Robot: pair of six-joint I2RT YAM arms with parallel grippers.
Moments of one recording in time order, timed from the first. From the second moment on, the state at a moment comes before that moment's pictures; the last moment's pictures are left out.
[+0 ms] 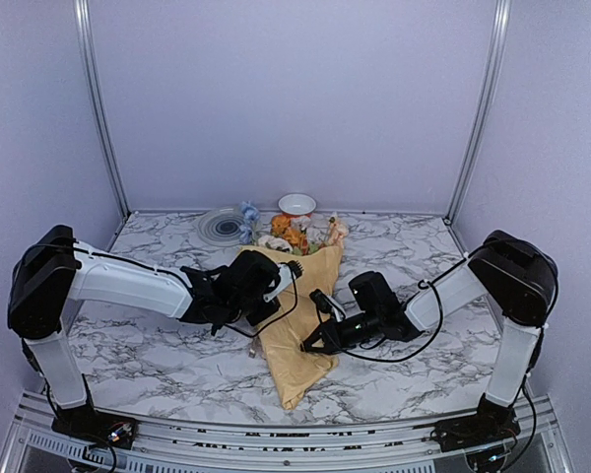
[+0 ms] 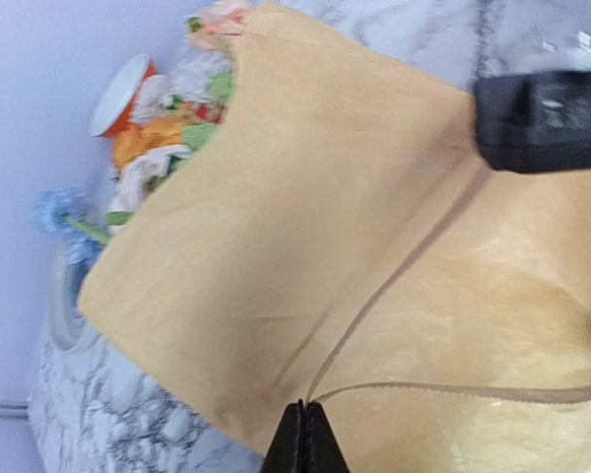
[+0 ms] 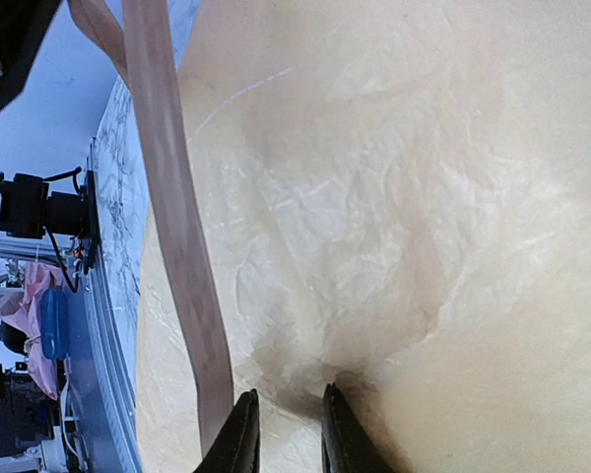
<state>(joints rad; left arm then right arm) -1.01 1.82 1.10 -0.07 -0.45 0.29 0.76 1.88 0.74 0.40 -0.66 0.55</state>
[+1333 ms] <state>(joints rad) -1.11 1.78 0.93 0.00 -0.11 0.23 0.76 1.88 0.77 0.35 -0.65 0.55</state>
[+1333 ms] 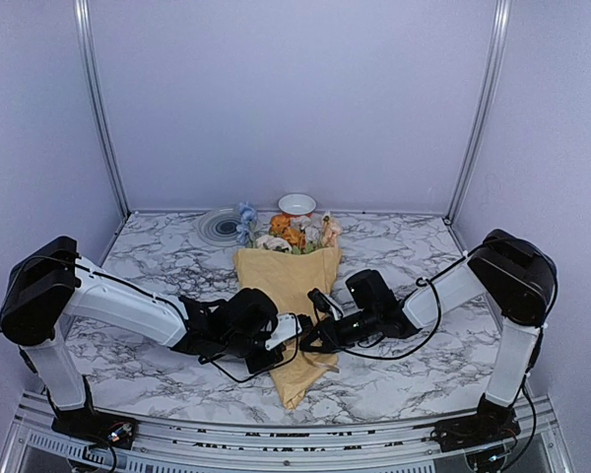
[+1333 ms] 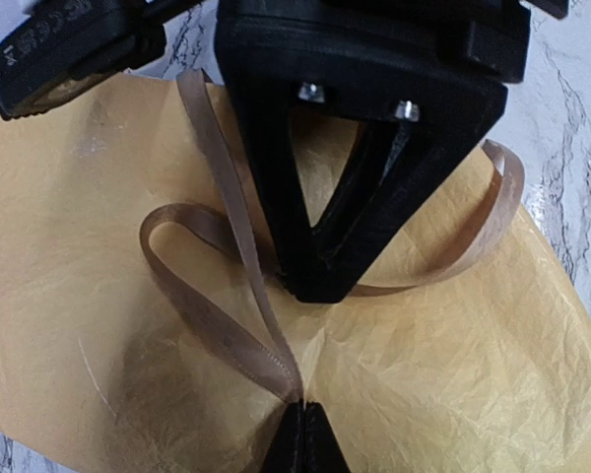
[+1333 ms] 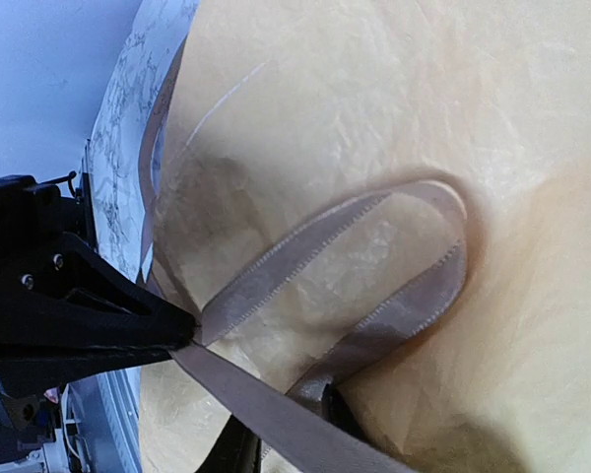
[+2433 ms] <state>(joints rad) -1.11 1.86 0.95 0.01 -0.10 0.21 0.63 1.52 0.89 -0.13 -0.64 0.47</state>
